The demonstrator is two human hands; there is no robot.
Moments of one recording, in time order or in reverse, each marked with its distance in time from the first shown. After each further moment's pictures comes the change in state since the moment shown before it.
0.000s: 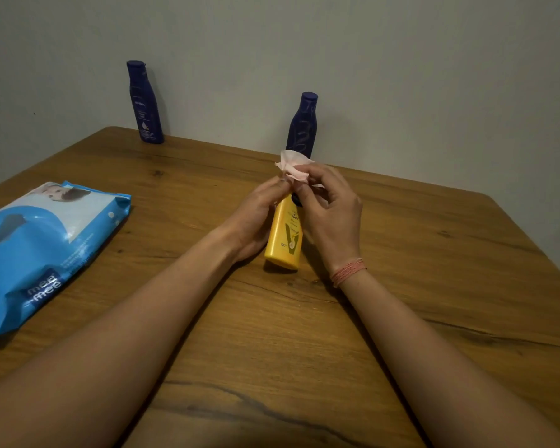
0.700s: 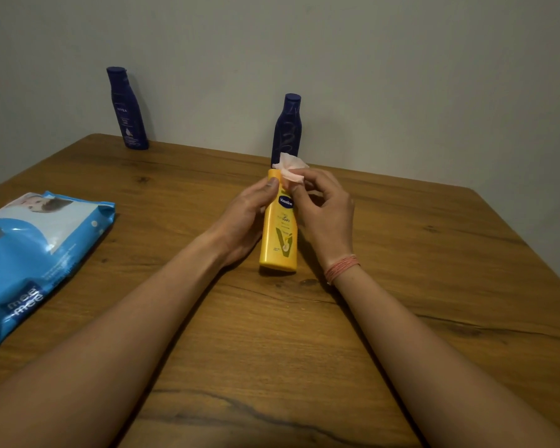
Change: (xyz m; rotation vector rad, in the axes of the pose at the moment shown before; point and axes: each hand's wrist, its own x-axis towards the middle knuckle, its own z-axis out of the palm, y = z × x) left_hand 0.005 -0.005 -0.004 0.054 0.000 0.007; right_hand 0.004 0.009 -0.008 -0.008 0.029 0.107
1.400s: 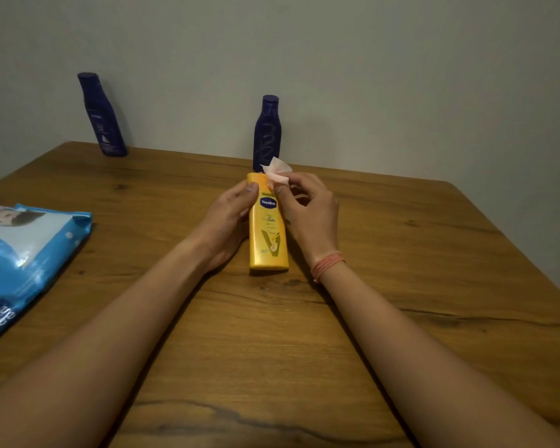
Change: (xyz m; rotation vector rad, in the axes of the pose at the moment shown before) left_hand 0.004 -0.004 -0.003 0.012 0.066 -0.004; right_hand 0.004 0.006 -0.003 -0.016 0.011 0.041
